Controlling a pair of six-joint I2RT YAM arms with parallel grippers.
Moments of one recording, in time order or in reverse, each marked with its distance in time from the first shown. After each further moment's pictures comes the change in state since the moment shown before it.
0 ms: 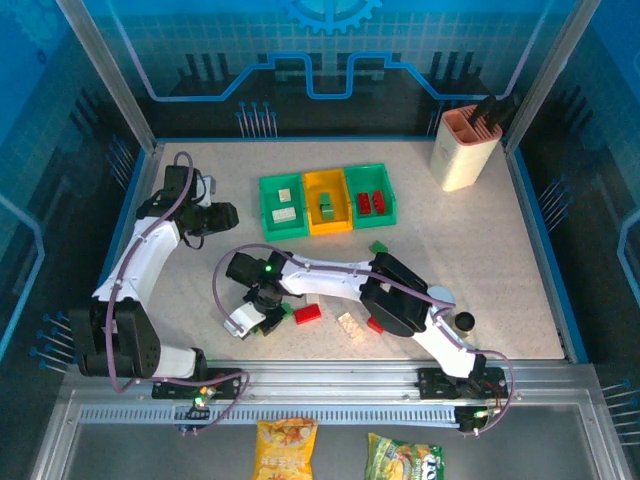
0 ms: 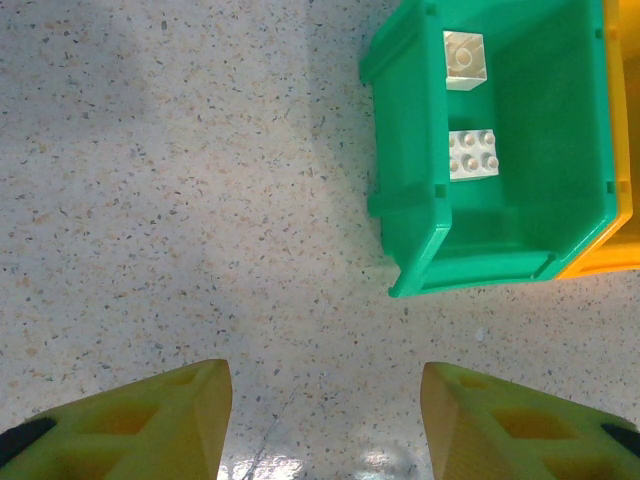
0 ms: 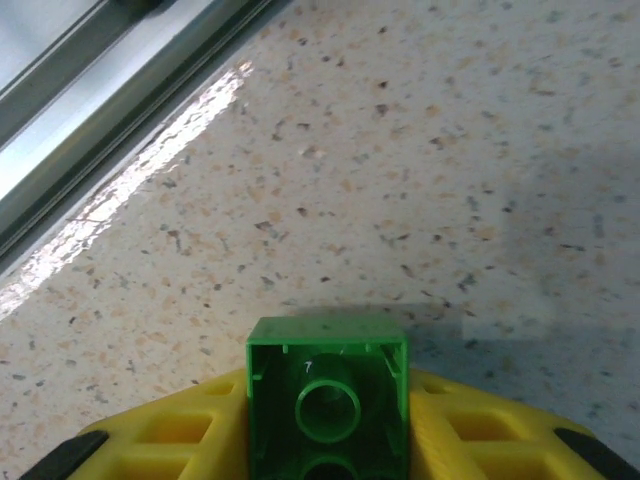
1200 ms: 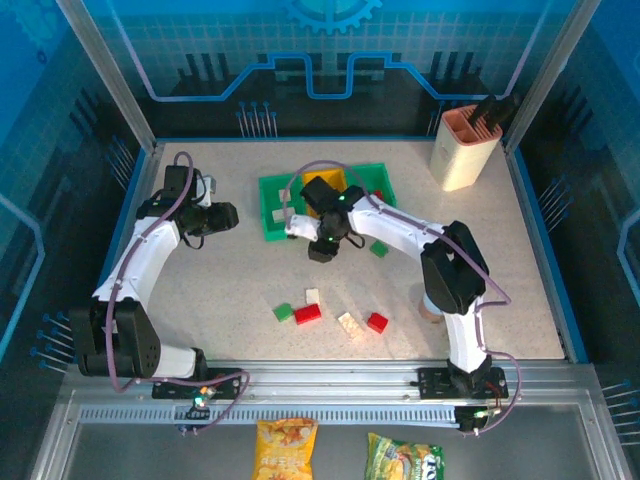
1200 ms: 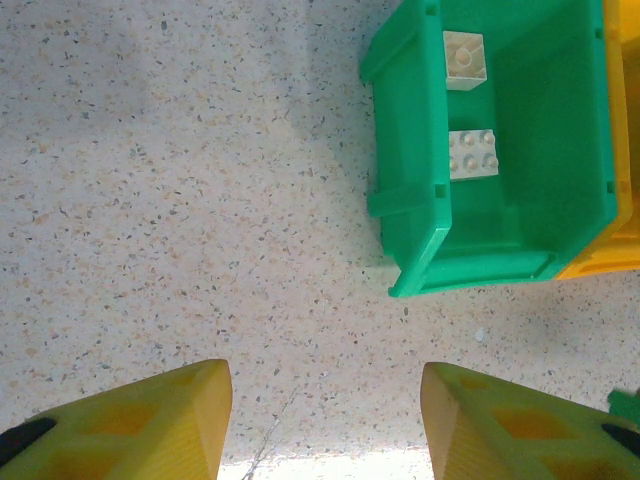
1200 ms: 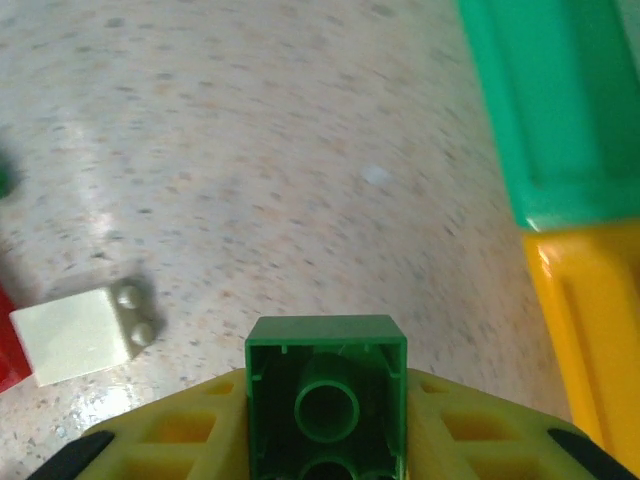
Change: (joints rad) left arm 0.000 0.000 0.000 0.000 0.000 0.000; right arm -0.428 -0.255 -0.159 -0.068 0.168 0.619
